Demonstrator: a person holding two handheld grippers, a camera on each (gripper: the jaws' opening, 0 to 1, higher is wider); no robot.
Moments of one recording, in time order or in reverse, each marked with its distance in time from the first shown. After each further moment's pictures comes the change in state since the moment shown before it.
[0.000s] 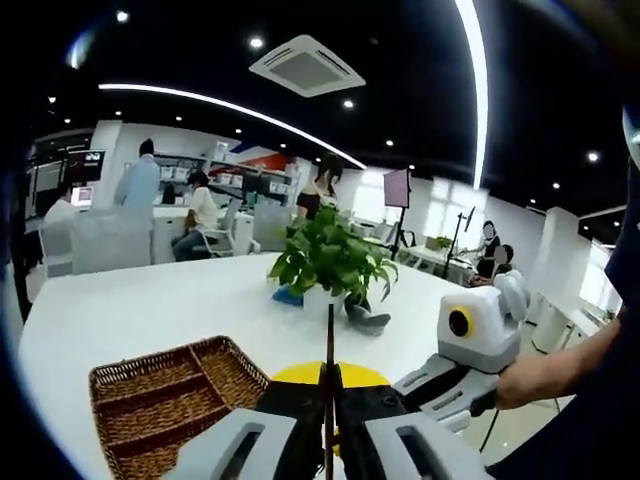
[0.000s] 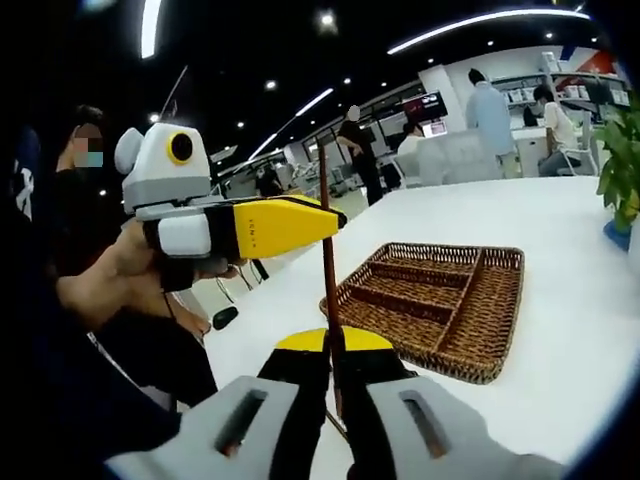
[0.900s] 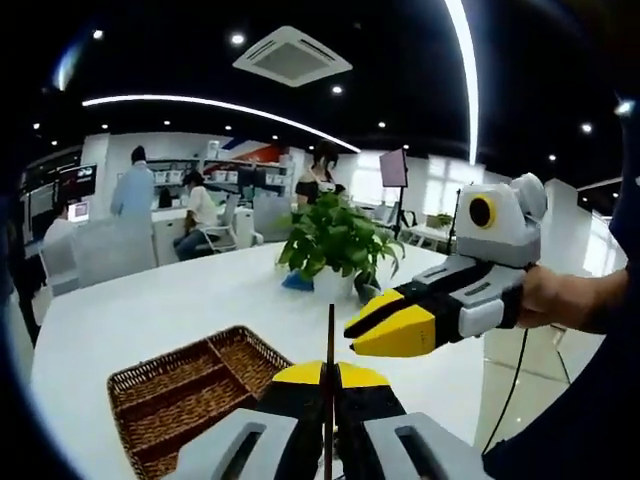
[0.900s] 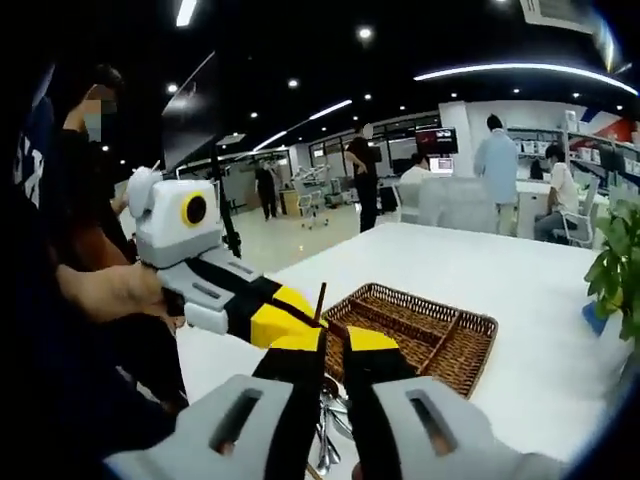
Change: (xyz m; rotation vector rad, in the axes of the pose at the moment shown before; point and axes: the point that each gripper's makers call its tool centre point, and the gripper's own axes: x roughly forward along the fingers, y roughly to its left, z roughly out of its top) left arm -0.012 0.029 -0.024 0.071 0.065 0.019; right arm 0.006 -0.004 0.070 -0.205 -0.038 -0.056
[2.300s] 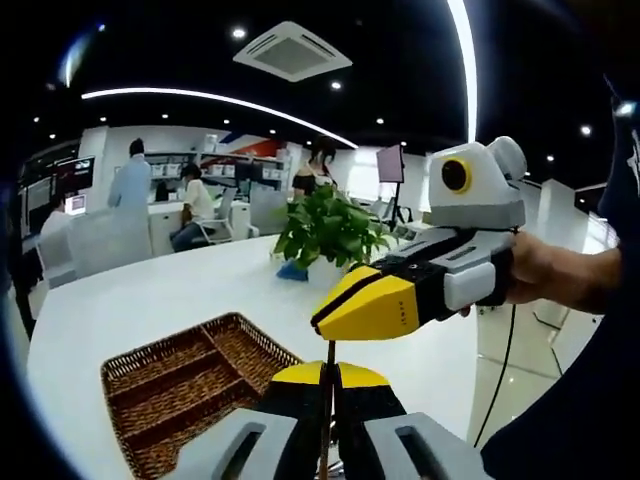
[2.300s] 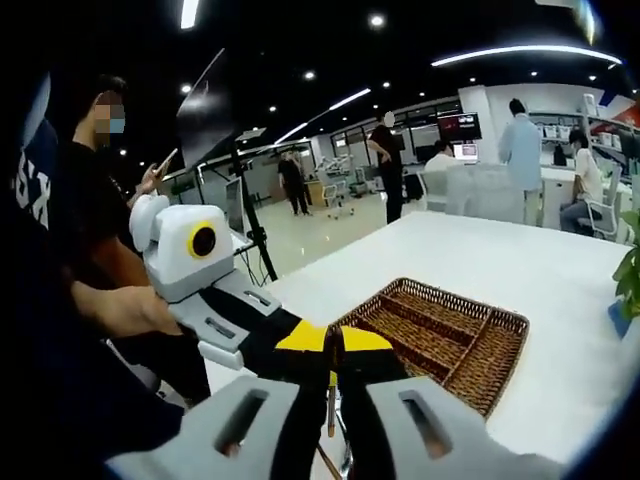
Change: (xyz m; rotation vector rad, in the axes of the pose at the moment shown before) left arm -0.004 -0.010 -0.019 -0.005 0.028 -0.021; right arm 0.010 0.026 -0.003 0.008 0.066 0.115
